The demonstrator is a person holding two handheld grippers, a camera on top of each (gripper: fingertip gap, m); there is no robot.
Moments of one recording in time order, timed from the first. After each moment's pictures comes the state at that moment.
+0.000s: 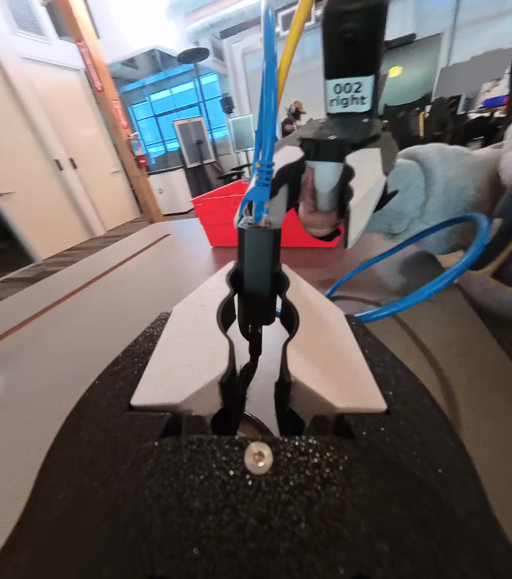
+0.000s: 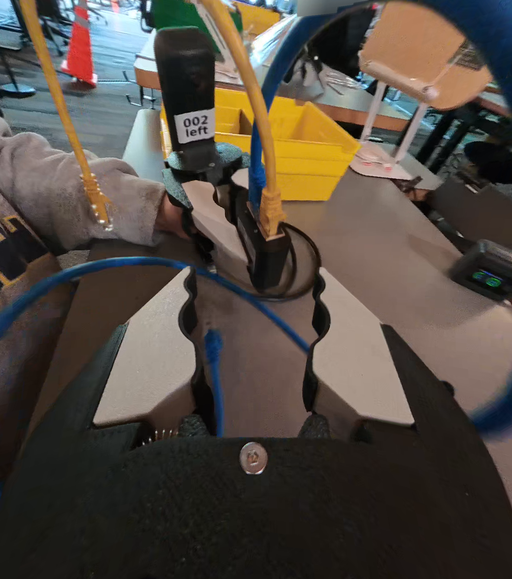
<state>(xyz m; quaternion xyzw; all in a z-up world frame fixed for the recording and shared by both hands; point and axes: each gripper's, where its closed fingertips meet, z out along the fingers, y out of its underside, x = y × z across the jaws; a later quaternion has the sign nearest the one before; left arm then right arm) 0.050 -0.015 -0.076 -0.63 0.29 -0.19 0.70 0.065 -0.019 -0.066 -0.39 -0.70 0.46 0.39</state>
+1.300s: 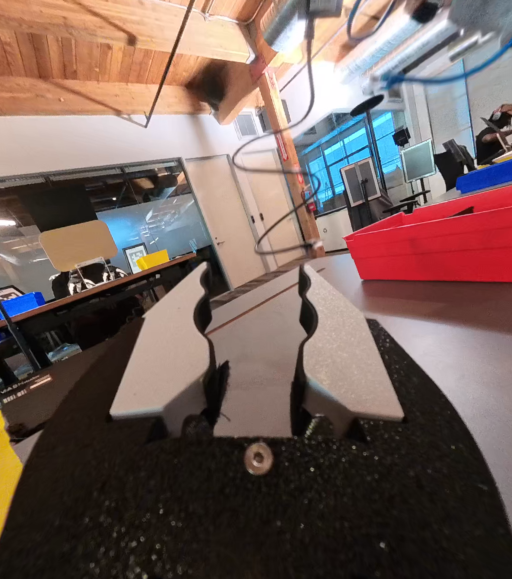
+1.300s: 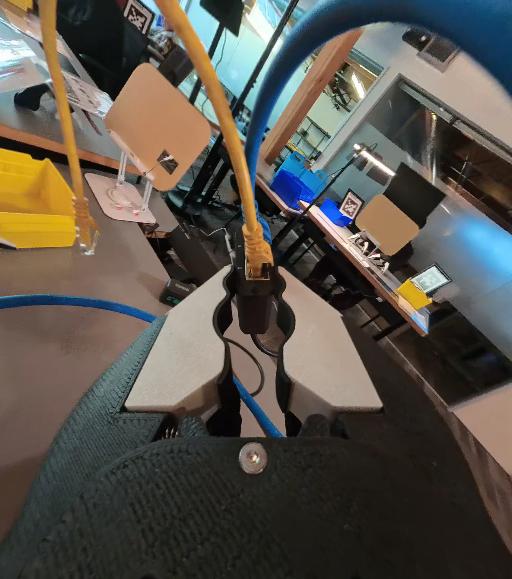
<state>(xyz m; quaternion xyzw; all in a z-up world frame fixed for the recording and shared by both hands) -0.030 -0.020 -0.027 -0.56 0.15 0.07 0.81 0.145 0.168 0.241 -0.41 -0.61 0.24 0.64</state>
